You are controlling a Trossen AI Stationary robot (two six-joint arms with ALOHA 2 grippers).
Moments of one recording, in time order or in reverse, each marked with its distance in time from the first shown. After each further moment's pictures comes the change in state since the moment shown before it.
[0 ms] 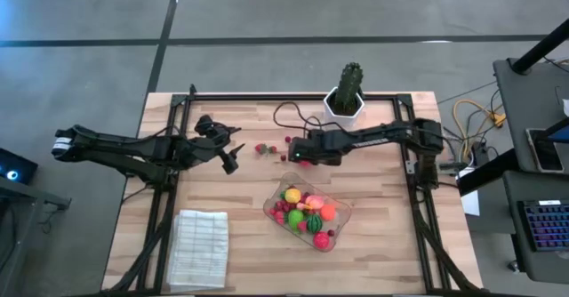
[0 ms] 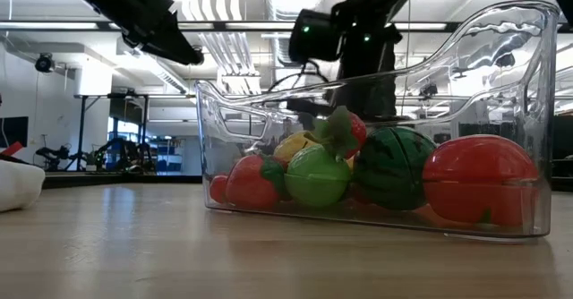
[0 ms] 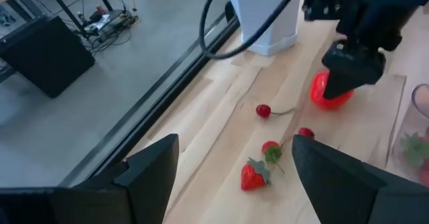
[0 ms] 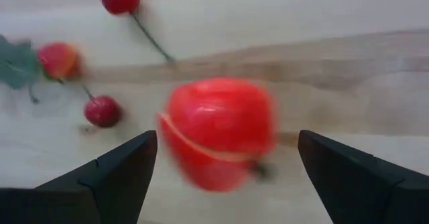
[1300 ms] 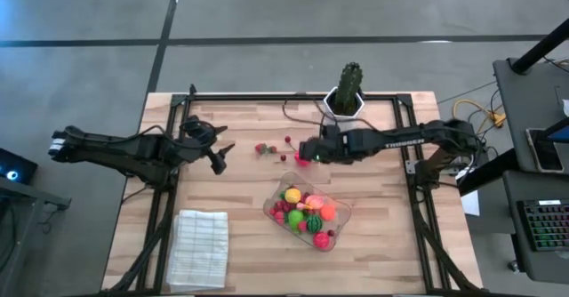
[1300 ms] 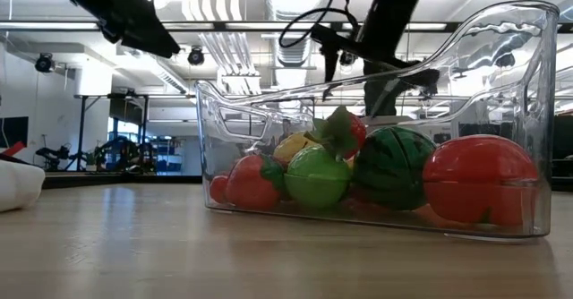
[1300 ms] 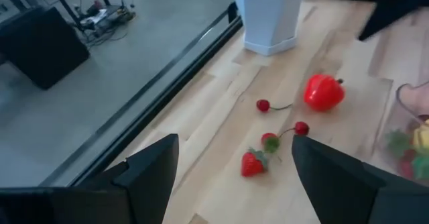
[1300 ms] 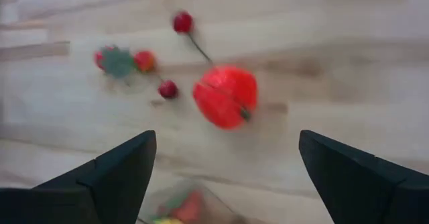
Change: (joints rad) left arm -0.030 -0.138 0.000 -0.150 -0.007 -0.079; right arm 0.102 -0.277 -0.063 -0.075 0.110 0.065
